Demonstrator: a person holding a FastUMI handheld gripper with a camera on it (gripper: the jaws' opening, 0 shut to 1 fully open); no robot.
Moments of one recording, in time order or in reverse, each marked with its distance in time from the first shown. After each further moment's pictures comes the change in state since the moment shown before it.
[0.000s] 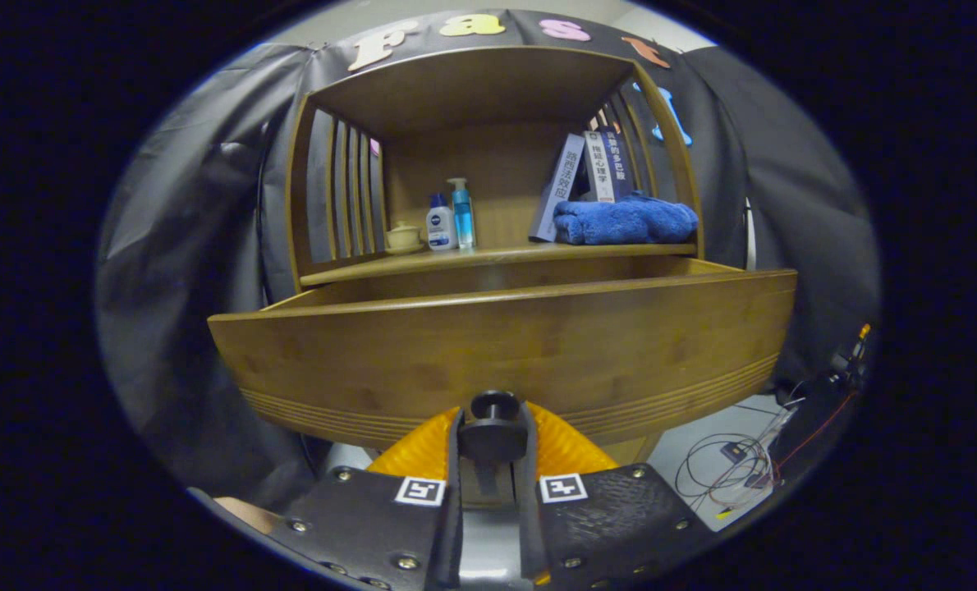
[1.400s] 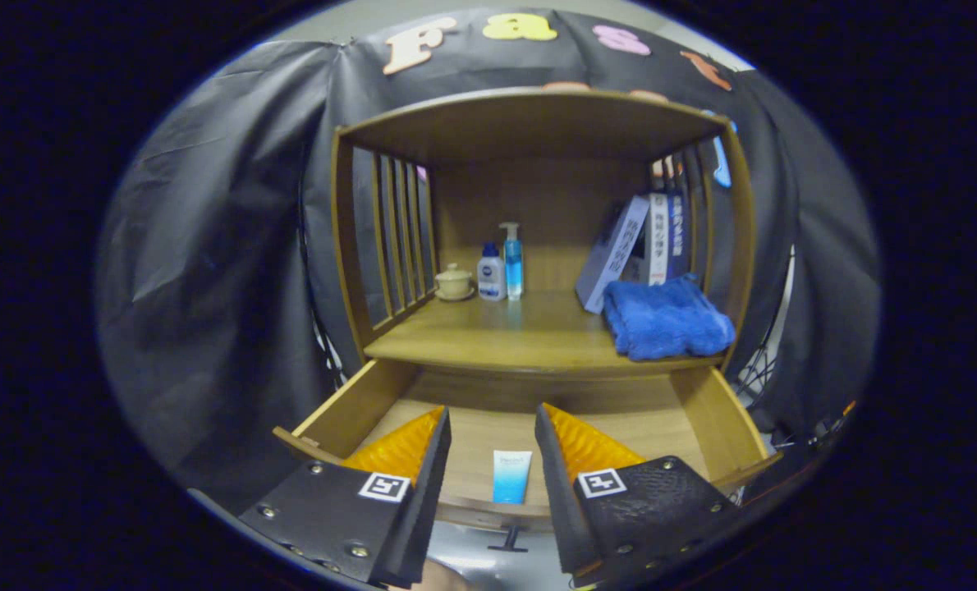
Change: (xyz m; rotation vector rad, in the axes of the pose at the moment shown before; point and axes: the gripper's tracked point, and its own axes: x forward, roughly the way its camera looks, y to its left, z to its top) arm -0.006 0.052 0.152 -0.082 0.137 0.137
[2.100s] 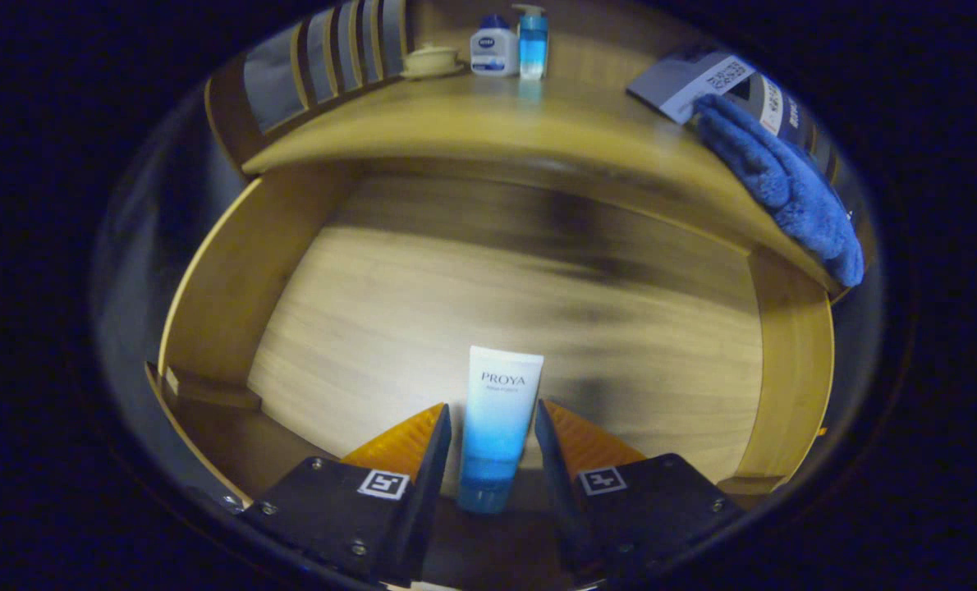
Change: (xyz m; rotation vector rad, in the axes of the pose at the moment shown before) arm 0.100 -0.019 -0.153 -0.119 0.764 -0.052
